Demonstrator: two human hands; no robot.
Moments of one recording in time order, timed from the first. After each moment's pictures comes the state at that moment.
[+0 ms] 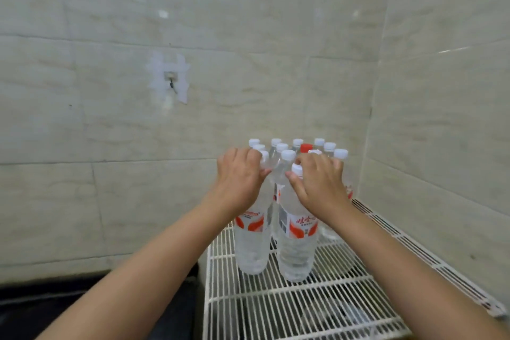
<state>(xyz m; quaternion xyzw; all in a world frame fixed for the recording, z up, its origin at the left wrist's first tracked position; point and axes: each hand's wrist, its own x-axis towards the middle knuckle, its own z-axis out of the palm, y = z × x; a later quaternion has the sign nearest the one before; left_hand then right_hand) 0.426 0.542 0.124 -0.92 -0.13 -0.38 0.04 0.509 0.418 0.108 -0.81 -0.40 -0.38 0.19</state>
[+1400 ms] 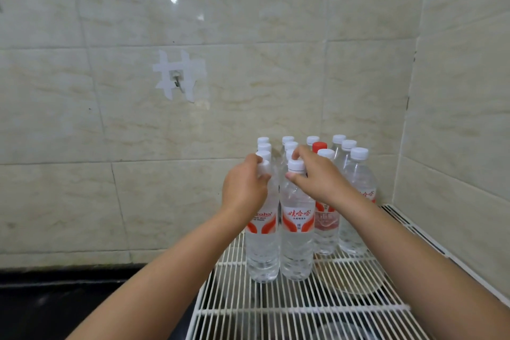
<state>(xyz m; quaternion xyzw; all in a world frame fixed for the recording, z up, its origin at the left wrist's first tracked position) 0.481 0.523 0.104 -0.86 -0.28 -0.37 -0.19 0.577 0.428 0.117 -0.81 -0.47 -0.09 0.33</state>
